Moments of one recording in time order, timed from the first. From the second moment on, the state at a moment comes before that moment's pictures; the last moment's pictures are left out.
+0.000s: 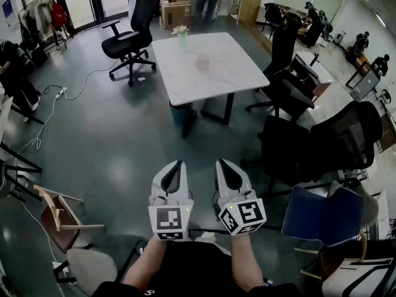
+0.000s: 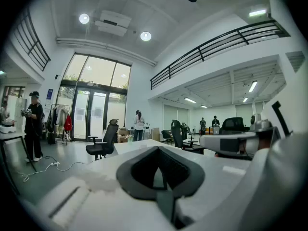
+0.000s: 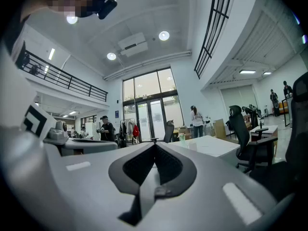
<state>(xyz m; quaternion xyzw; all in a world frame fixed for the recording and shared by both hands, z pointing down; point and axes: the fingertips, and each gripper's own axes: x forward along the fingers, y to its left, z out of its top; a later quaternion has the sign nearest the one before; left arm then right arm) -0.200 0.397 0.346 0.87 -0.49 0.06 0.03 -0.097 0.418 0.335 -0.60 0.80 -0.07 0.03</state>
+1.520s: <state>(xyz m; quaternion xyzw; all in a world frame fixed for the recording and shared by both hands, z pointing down) -0.095 0.086 0.431 0.85 -0.52 0.09 0.07 0.039 0.099 0.417 -0.60 0.78 -0.13 0.05</state>
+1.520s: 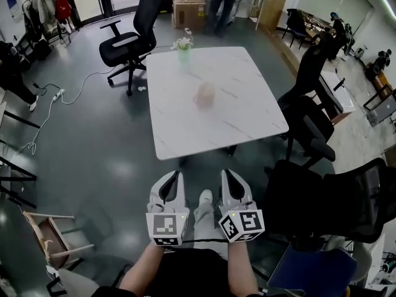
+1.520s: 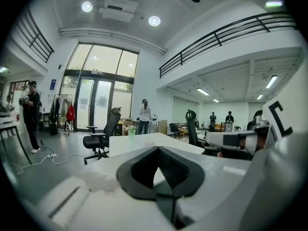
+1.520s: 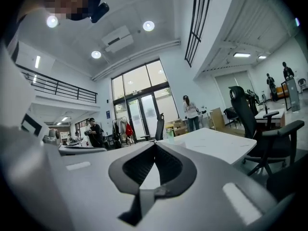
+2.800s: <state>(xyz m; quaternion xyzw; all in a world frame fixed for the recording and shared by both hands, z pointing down) 0.005 -0.155 0.447 0.83 -0.53 0.12 0.11 0.096 -0.151 0.439 -0.53 0.83 -0.19 0.01</state>
